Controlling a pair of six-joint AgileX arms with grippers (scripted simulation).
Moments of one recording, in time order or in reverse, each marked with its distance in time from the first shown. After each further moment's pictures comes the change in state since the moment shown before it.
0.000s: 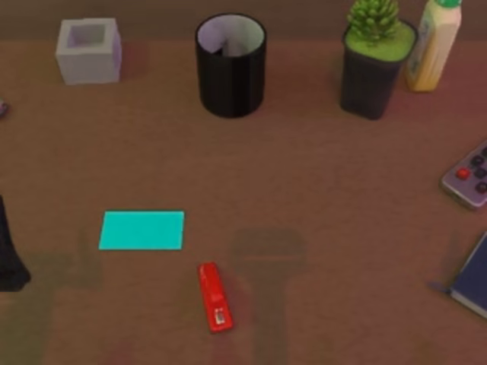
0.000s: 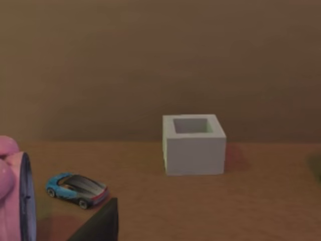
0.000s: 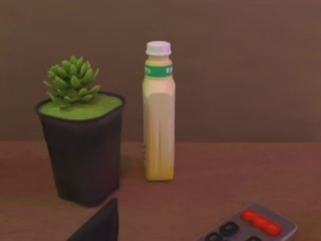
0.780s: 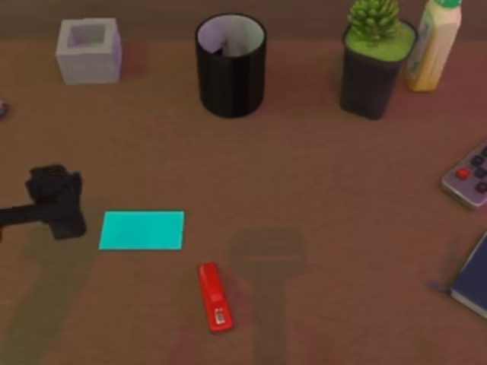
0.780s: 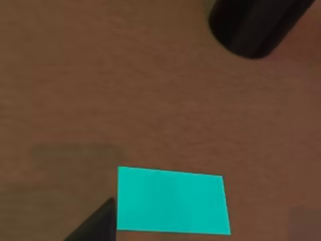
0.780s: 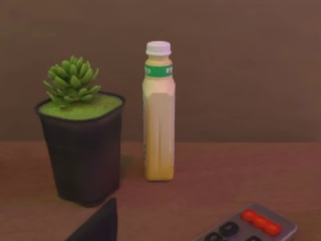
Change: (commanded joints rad) left arm -0.272 0.683 0.529 -0.407 0.000 -0.367; right arm 0.000 0.000 0.000 0.000 0.000 0.000
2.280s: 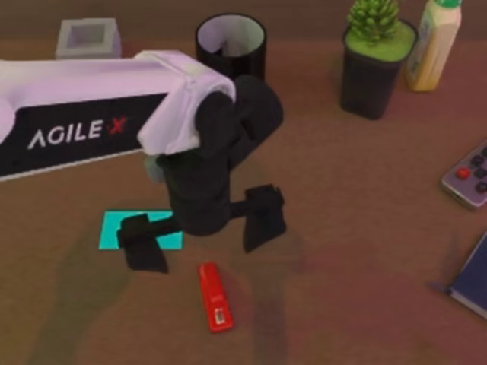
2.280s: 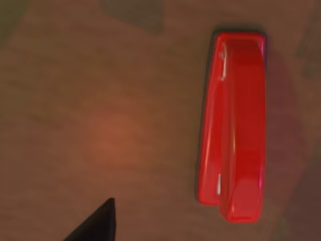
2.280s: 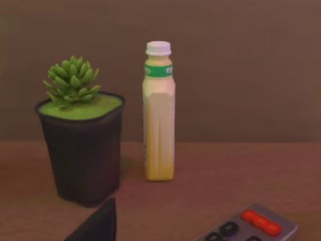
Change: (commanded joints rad) left arm -0.445 1.233 0.820 -0.607 -0.003 -0.603; right arm 0.000 0.000 0.000 0.000 0.000 0.000
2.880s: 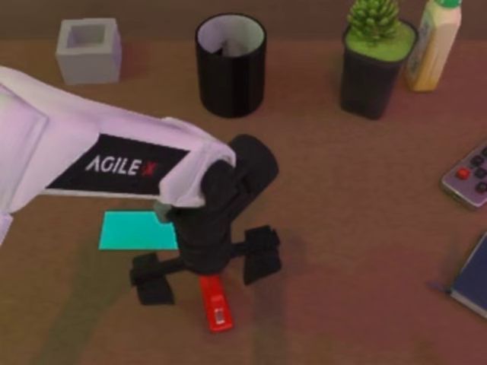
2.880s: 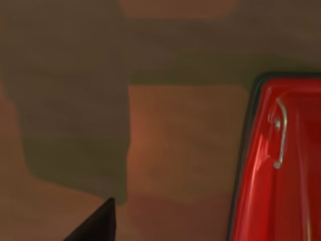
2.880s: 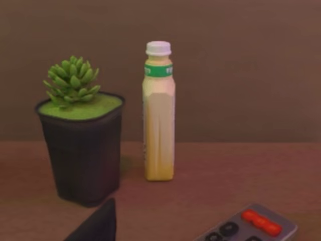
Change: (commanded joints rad) left arm 0.000 0.128 -0.162 0.294 0.001 0.002; right arm 0.000 0.000 0.000 0.000 0.000 0.000
